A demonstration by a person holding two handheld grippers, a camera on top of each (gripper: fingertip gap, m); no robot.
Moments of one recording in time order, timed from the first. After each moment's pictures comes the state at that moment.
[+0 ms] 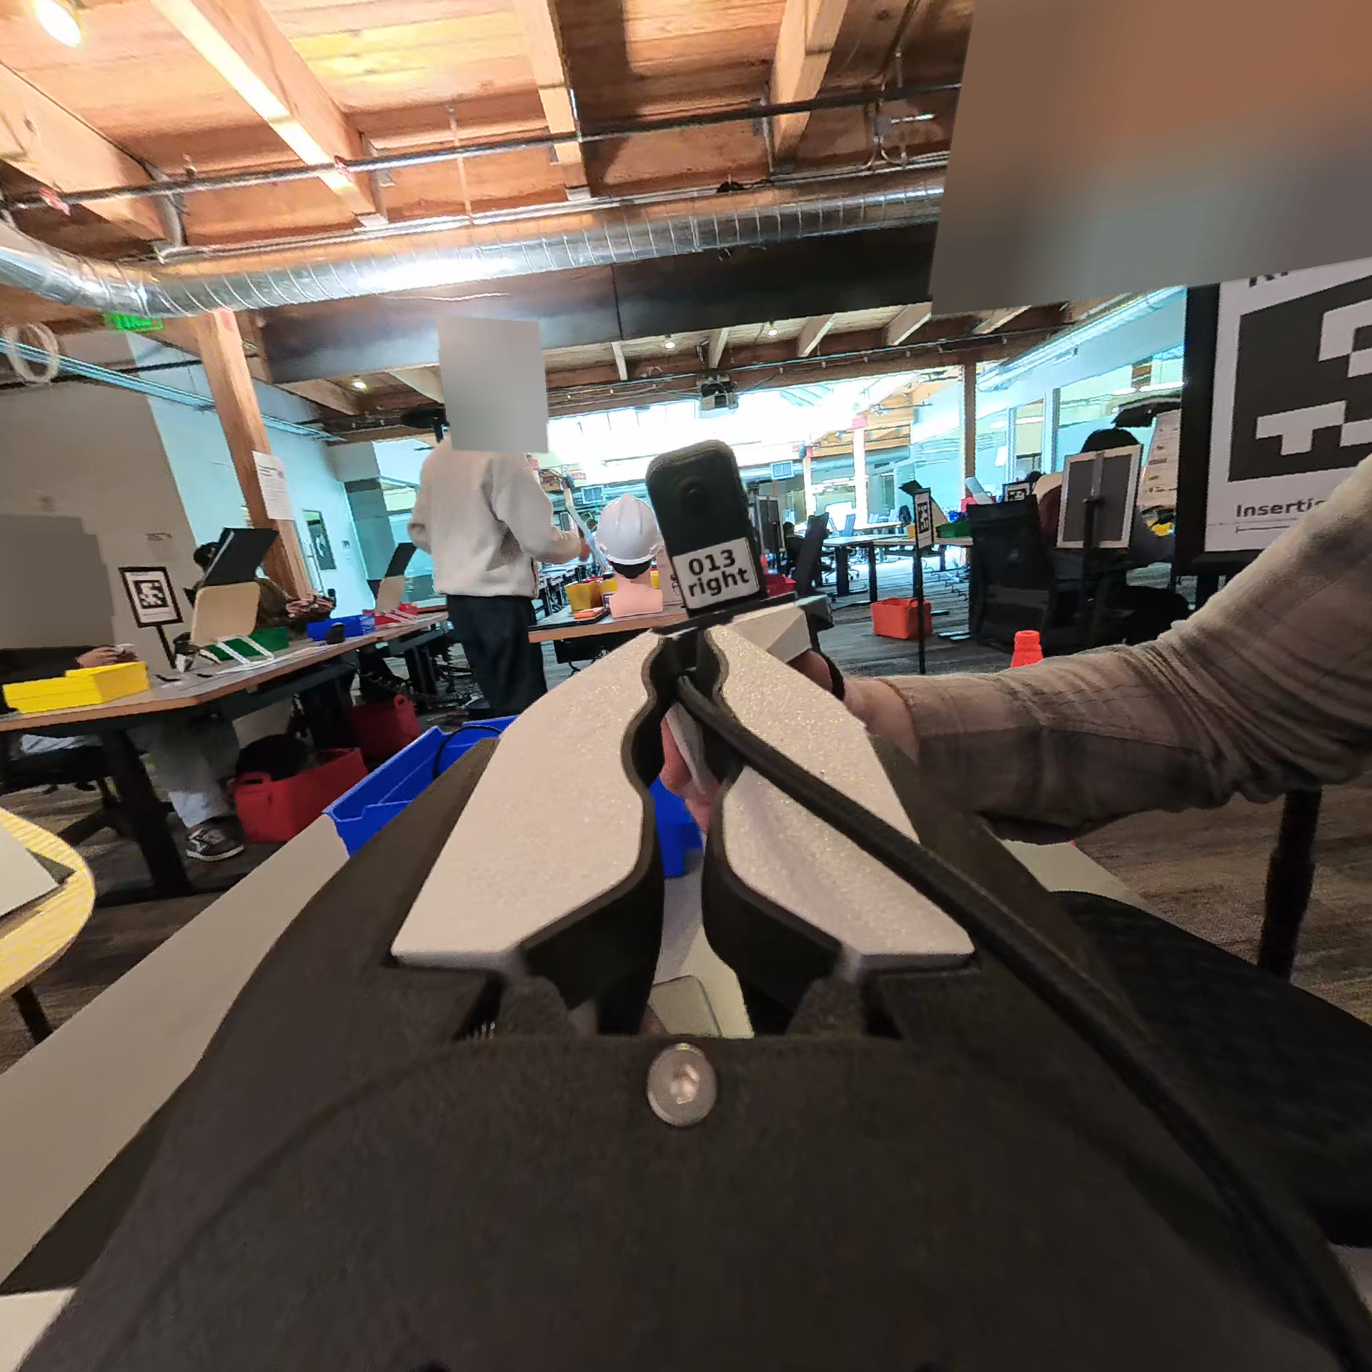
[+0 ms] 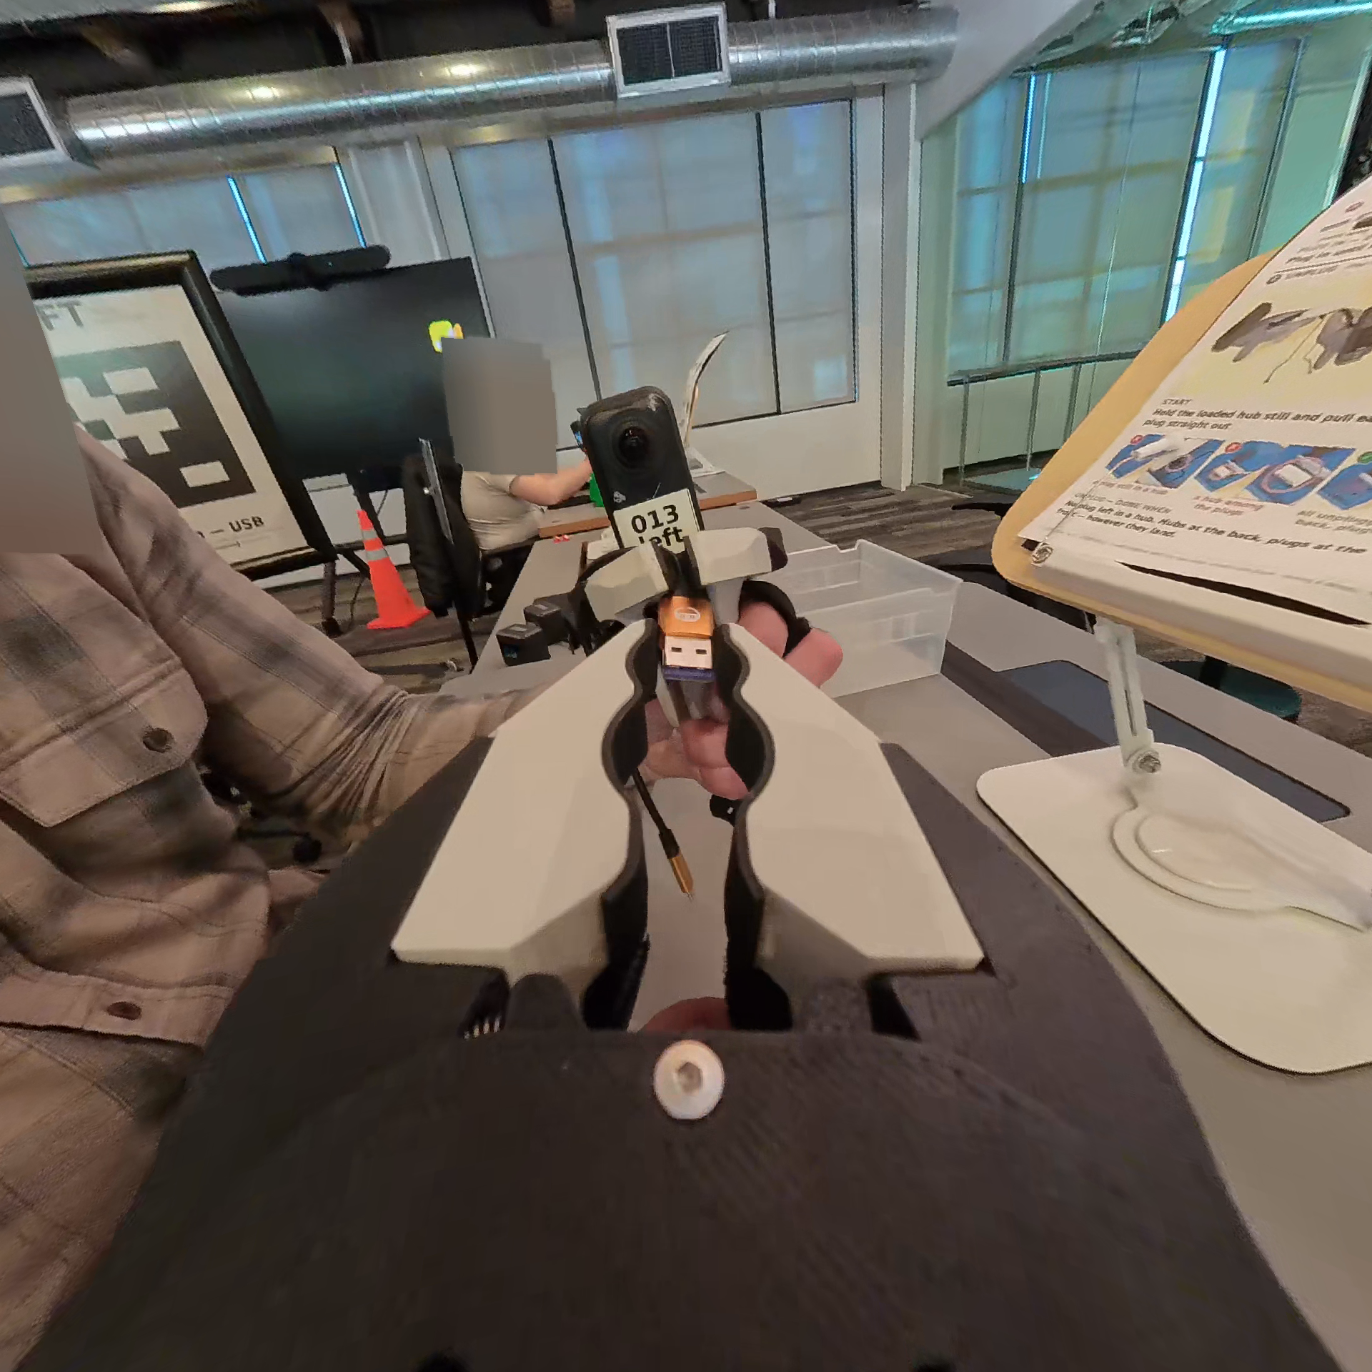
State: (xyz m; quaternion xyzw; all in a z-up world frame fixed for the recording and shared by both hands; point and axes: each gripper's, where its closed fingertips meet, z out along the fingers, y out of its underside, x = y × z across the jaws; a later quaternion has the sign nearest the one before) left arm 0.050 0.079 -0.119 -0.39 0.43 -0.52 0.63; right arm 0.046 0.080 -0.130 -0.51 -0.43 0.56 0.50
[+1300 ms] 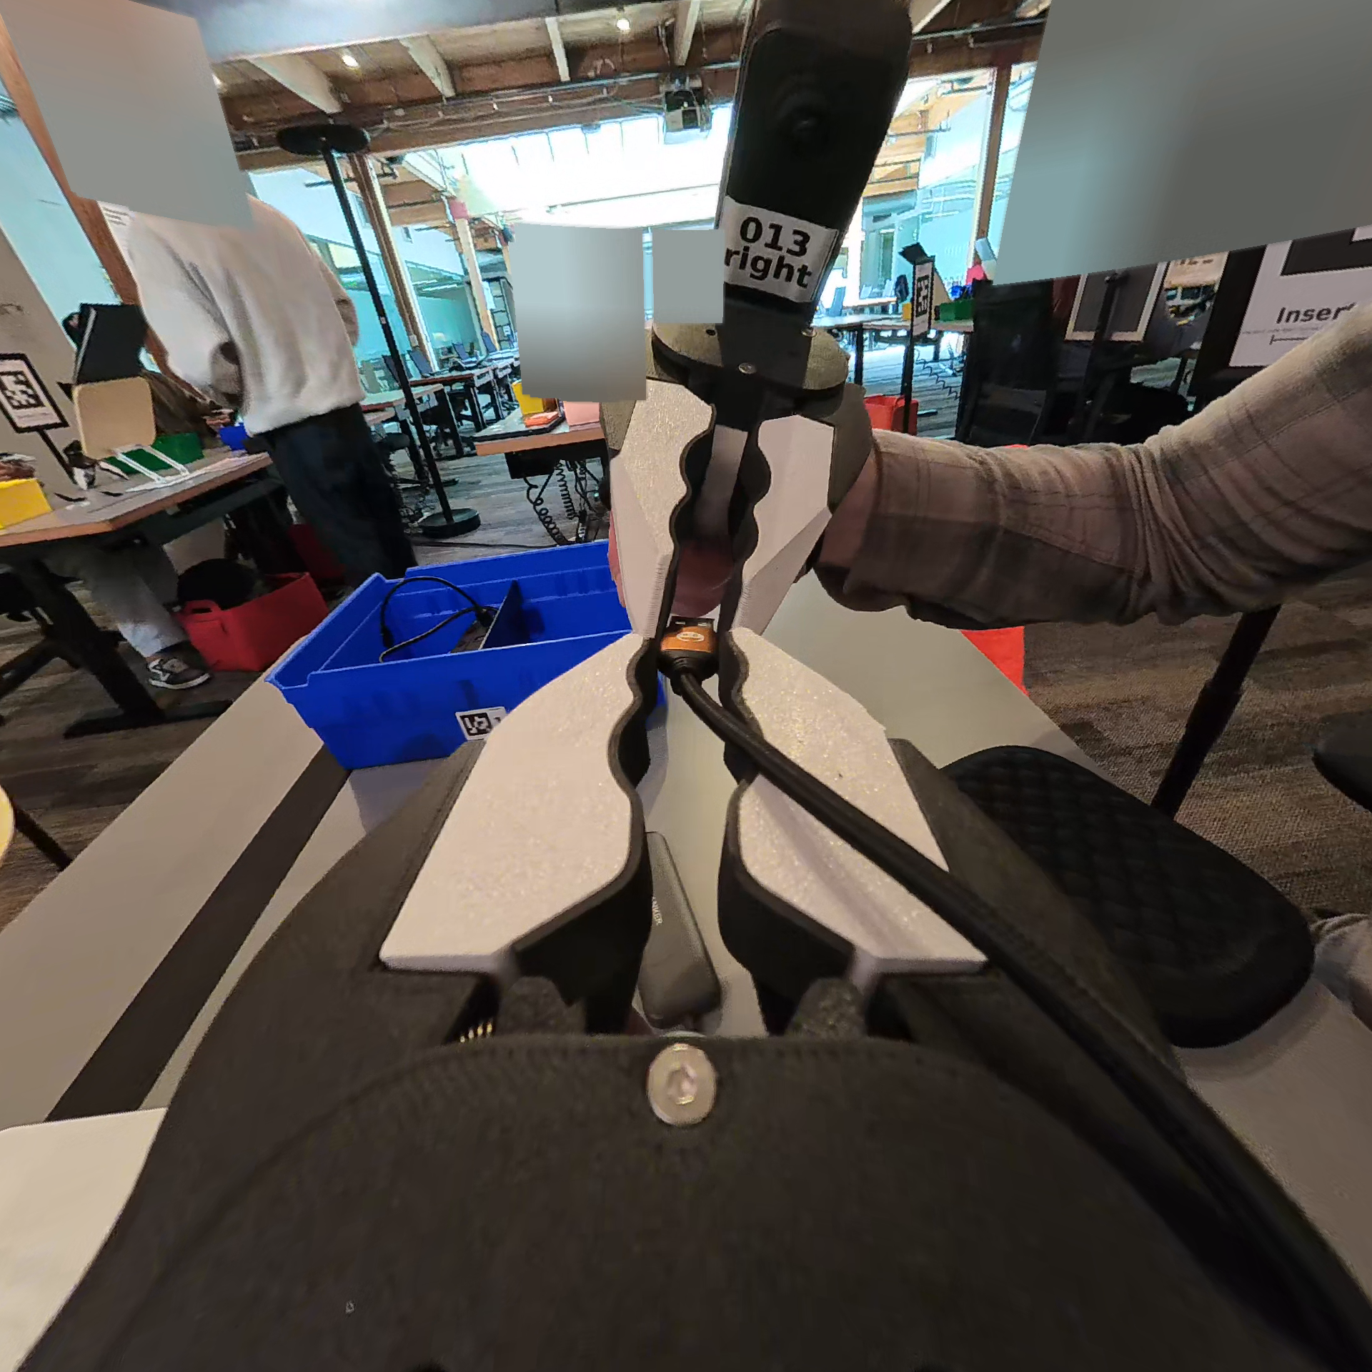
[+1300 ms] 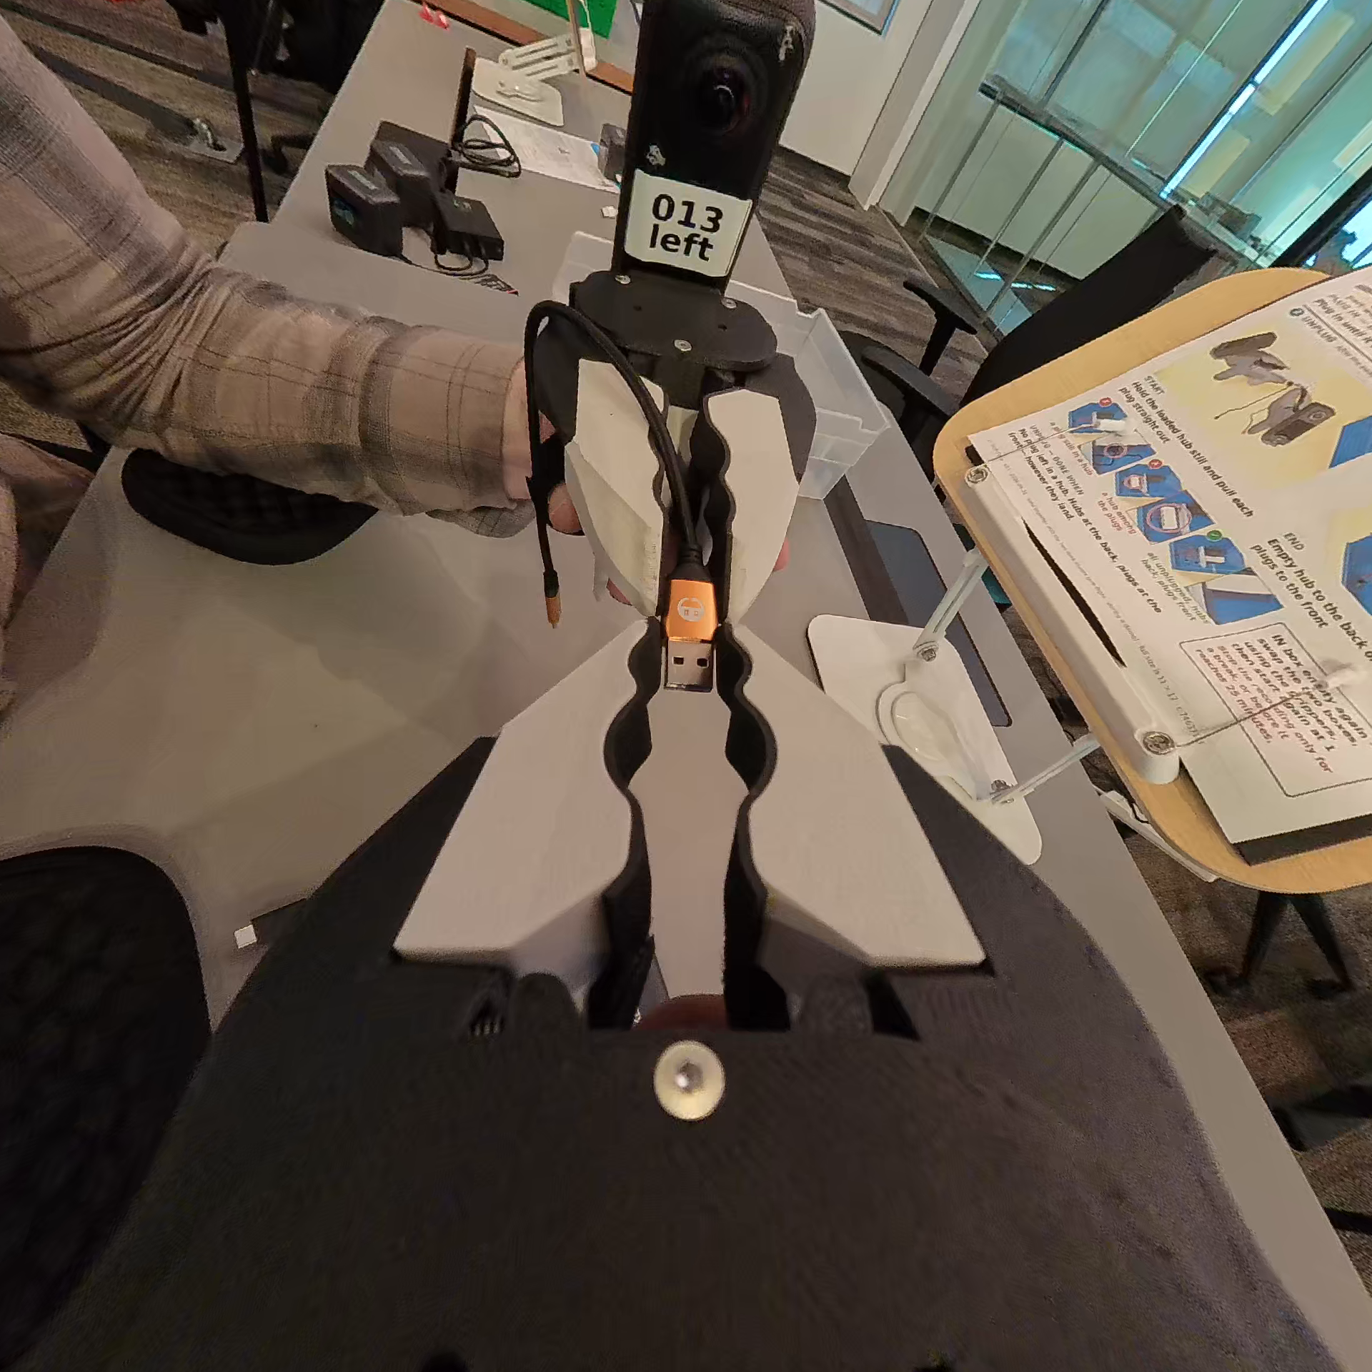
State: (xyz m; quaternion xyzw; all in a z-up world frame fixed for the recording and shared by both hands) left arm 0.070 0.069 -0.143 -0.48 0.52 -0.46 0.54; right arm 0.061 0.072 -0.149 -0.52 -0.64 0.28 0.49
